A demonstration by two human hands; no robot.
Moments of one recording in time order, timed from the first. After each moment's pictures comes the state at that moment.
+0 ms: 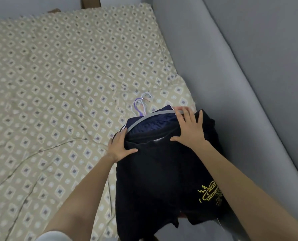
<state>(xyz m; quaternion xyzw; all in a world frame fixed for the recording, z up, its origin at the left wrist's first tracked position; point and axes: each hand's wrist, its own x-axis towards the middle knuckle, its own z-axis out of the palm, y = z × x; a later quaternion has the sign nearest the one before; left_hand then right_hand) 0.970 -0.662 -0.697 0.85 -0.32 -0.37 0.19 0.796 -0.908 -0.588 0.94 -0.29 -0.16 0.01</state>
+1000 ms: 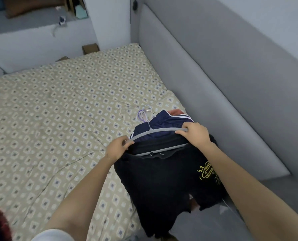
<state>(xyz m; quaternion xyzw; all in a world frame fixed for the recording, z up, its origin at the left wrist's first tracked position) 0.975 -0.596 -0.537 0.84 -0.36 -0.31 0.27 0.736 -0.816 -0.448 0.88 -0.44 -0.02 -0.18</state>
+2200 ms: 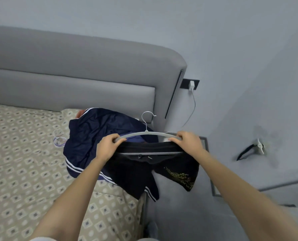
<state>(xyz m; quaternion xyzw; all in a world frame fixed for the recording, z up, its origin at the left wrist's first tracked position) 0.800 -0.545 -0.426 0.57 -0.74 -0.31 0.18 0.487 -0.434 -0.382 0.57 -0.80 0.11 -0.18</state>
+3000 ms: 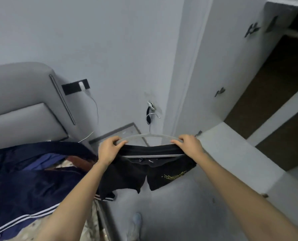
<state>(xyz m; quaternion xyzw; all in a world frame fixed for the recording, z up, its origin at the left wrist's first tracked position) 0.528 -0.252 -0.395 0.32 -0.87 -0.35 0.12 0.346 0.017 -0.380 0.26 -0.94 0.18 -0.12</state>
